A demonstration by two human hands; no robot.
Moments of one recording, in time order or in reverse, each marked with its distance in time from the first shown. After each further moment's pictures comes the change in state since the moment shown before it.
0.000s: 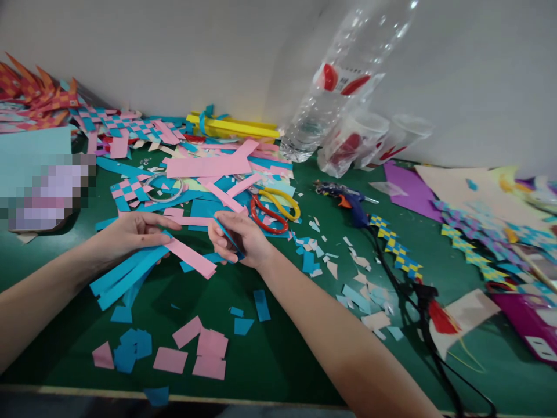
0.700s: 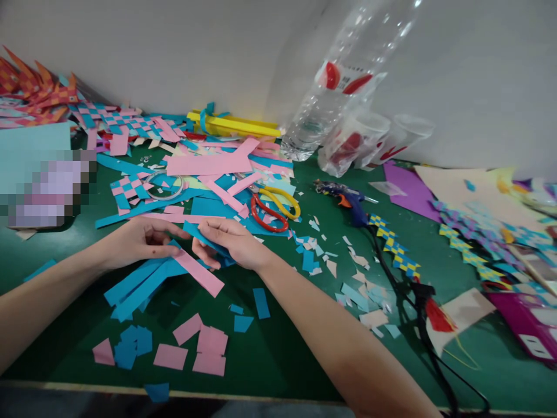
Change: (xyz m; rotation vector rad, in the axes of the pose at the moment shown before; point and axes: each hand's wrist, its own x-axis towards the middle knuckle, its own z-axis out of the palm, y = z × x) left_hand -0.002 -0.005 0.004 0.400 -0.121 0.113; right_hand -0.001 0.002 0.013 -0.239 -0.098 0.020
